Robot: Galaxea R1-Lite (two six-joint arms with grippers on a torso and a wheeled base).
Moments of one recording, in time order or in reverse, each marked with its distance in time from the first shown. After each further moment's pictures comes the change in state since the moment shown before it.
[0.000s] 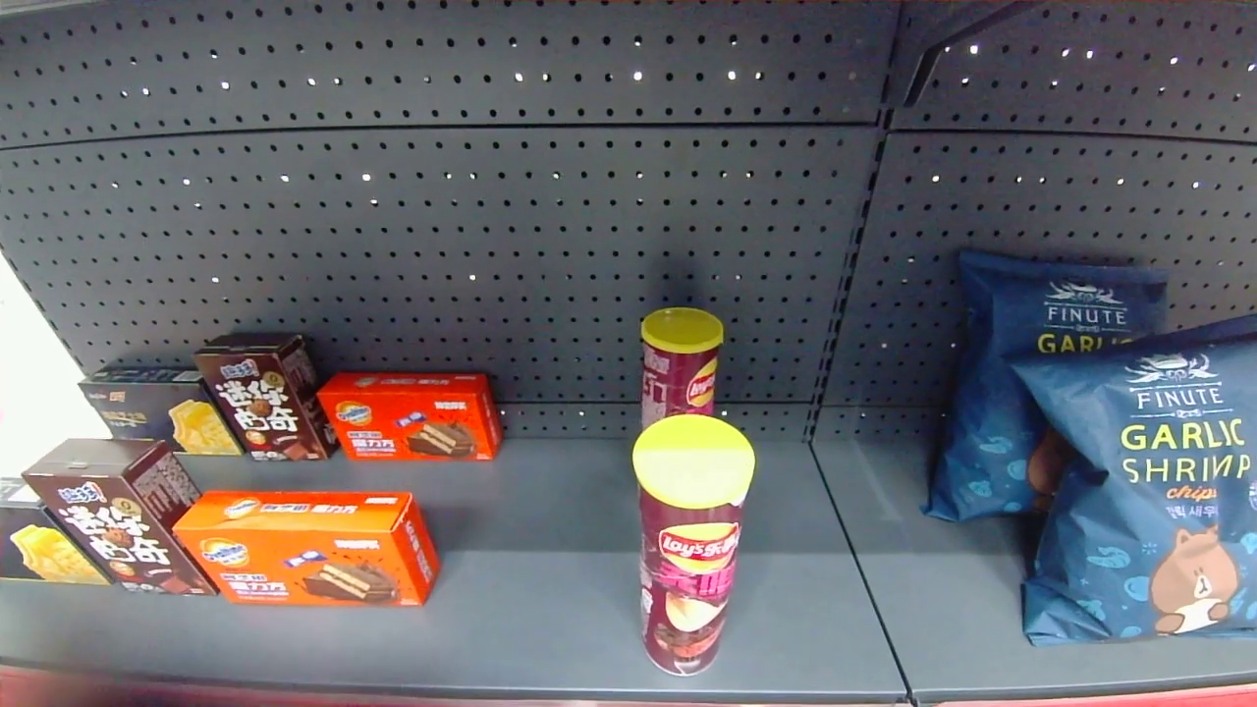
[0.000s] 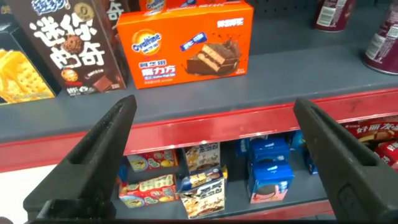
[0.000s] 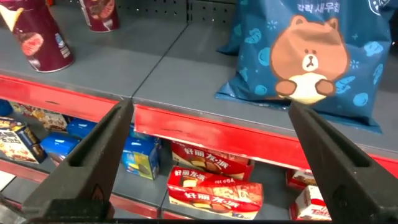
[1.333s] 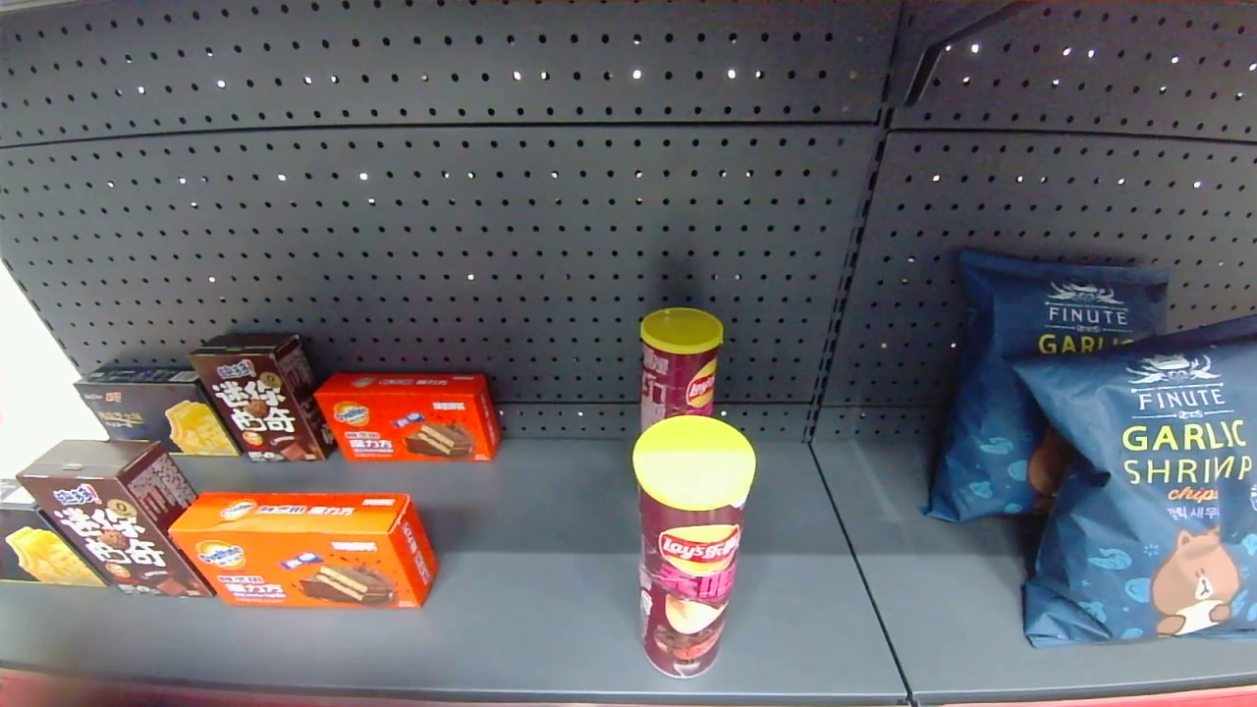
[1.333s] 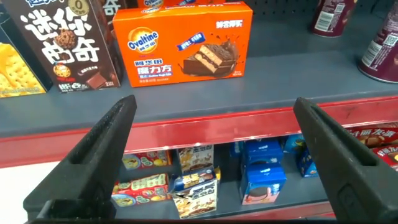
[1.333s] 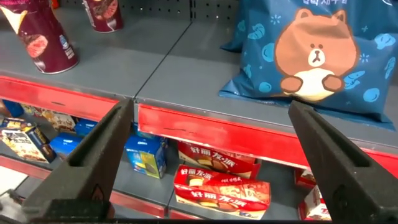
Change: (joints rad) left arm -0.001 0.002 -0.001 0.000 0.000 -0.043; right arm -0.002 0.001 -0.001 0.004 0.010 0.037
